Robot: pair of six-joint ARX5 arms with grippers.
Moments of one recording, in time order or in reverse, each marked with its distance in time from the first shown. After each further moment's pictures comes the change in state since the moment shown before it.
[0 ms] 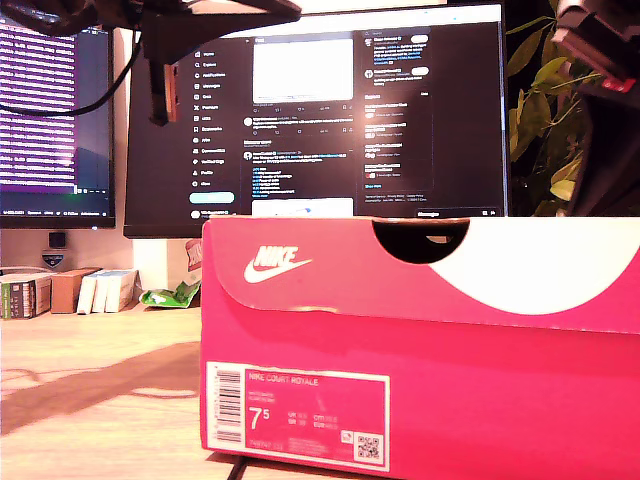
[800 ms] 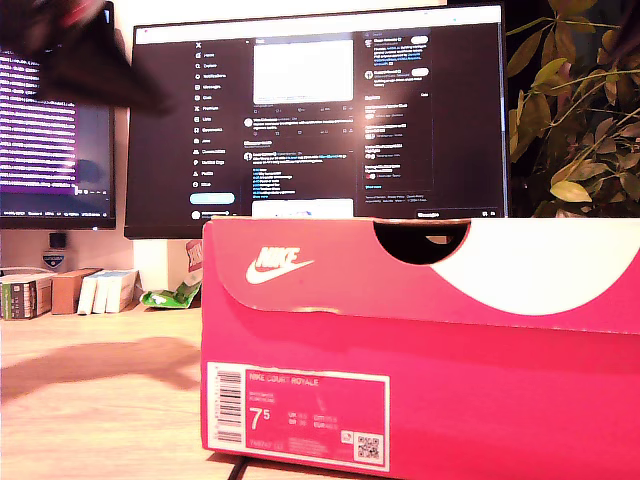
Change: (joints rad) left arm 0.324 -0.100 0.000 -0.245 -0.369 0.708; right arm -0.132 -0.373 -0.042 0.315 0.338 -0.098
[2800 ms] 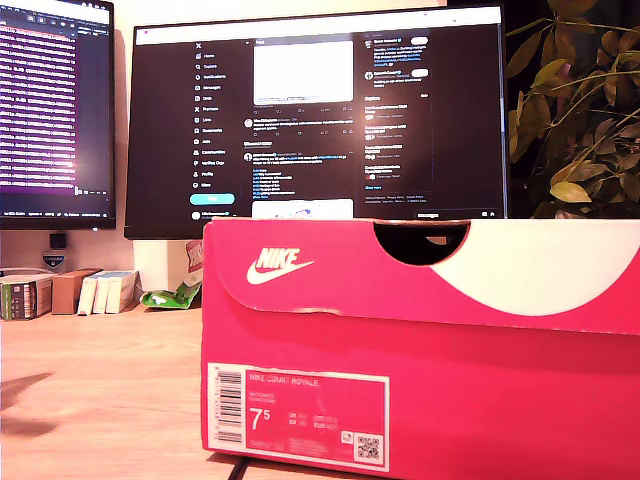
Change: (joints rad) left arm 0.015 -0.831 -0.621 0.220 -0.500 -0.362; right arm -0.121 -0.674 -0.369 -0.092 0.003 0.194
